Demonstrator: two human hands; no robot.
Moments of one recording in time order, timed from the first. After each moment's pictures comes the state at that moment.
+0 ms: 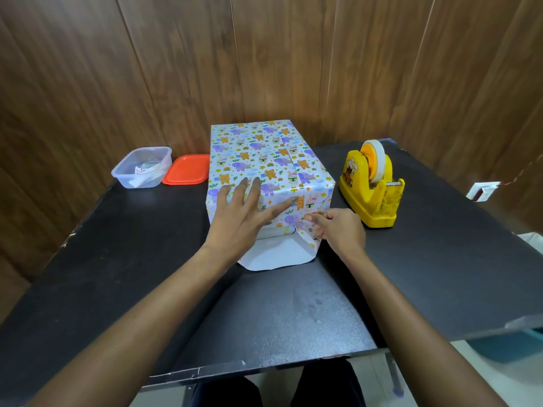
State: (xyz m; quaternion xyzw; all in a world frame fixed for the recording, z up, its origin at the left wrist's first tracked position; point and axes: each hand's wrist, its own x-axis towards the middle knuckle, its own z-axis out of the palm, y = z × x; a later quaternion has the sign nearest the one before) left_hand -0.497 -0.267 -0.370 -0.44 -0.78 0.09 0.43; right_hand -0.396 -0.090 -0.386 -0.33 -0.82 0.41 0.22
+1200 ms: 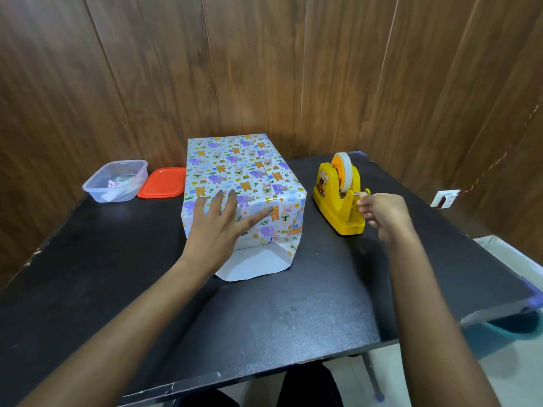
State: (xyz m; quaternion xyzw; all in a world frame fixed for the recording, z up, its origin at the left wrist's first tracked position) left_hand -0.493 -0.266 -0.366 -0.45 -0.80 0.09 0.39; right_hand -0.347 0.000 -0.327 -0.45 -0.63 0.59 0.25
